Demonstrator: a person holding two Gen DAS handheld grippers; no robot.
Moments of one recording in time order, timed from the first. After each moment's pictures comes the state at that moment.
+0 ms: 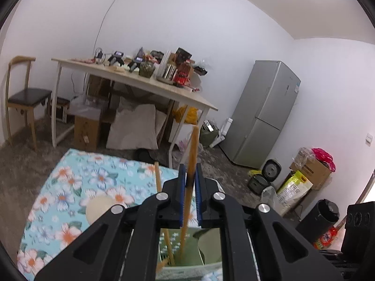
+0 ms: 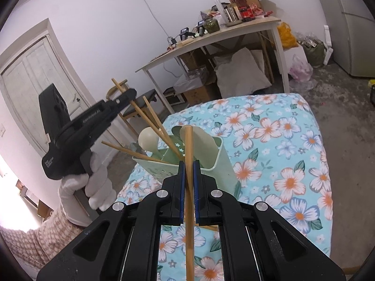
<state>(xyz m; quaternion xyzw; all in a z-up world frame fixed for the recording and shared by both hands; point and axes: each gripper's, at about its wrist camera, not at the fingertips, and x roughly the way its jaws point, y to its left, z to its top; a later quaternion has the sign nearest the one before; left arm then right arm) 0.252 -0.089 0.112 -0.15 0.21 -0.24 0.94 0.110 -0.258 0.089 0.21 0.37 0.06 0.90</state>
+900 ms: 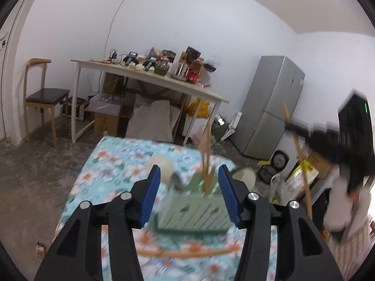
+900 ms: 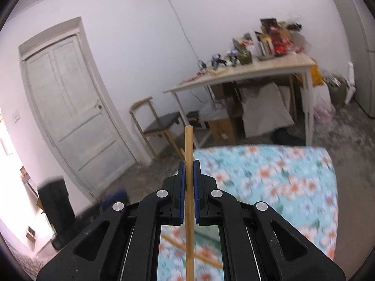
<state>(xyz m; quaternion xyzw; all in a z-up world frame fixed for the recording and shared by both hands) 0.150 -0.002 0.092 -0.12 0.23 -0.21 0.94 0.166 -0.225 0.163 0.17 0.28 0.13 0.94</state>
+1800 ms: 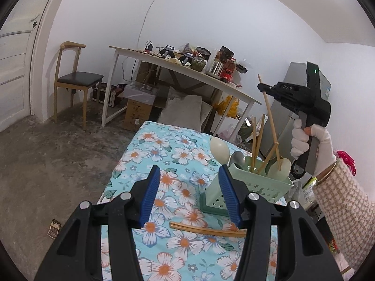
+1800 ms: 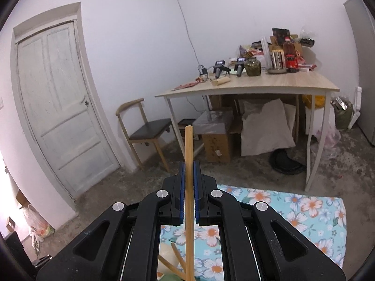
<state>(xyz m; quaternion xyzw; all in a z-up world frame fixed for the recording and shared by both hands) 0.132 0.075 0.062 -0.16 0.25 -0.13 0.95 0.309 -0.192 0.142 0.11 0.28 0.10 0.95</state>
